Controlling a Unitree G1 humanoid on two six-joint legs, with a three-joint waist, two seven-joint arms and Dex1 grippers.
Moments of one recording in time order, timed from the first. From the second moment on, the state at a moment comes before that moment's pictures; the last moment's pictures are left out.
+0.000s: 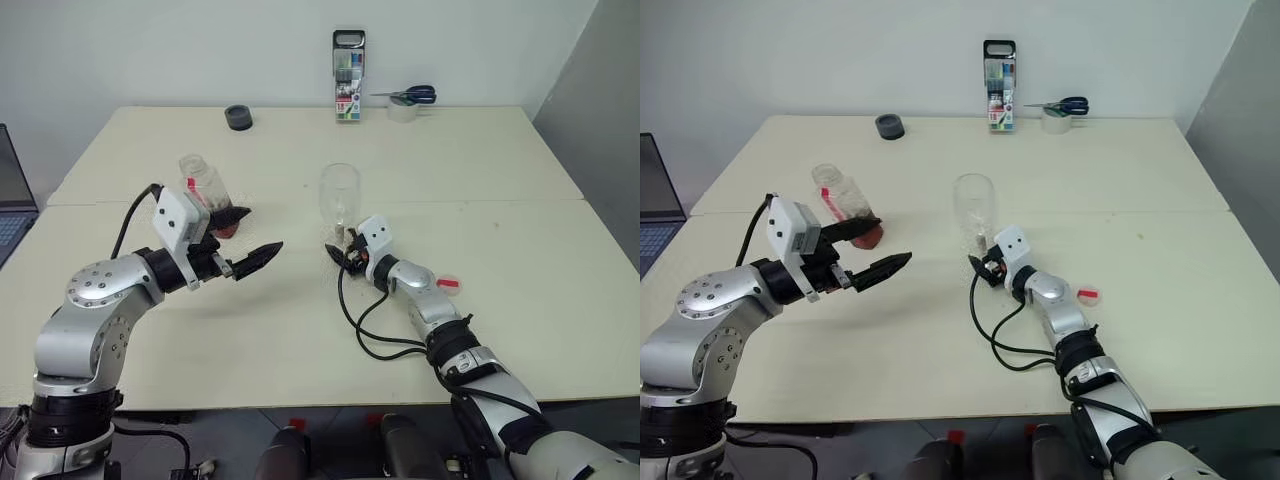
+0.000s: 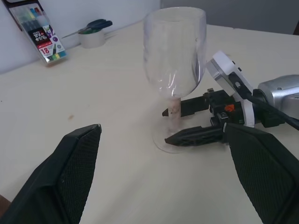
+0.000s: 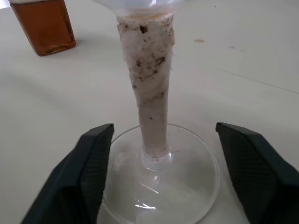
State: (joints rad) left arm -0.28 0.69 0.22 -0.32 -0.51 0.54 -0.80; right arm -0.72 -0.03 0.14 0.74 0.06 -0.05 0.46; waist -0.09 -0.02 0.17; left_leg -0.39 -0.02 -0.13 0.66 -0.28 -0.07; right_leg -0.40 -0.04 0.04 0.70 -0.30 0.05
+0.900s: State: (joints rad) left arm -0.12 0.55 0.27 -0.01 -0.30 0.31 -0.51; right arm -0.28 -0.49 0.20 -0.43 0.30 0.47 0.85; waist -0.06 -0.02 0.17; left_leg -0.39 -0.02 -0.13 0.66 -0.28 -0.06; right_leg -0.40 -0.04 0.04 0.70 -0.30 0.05
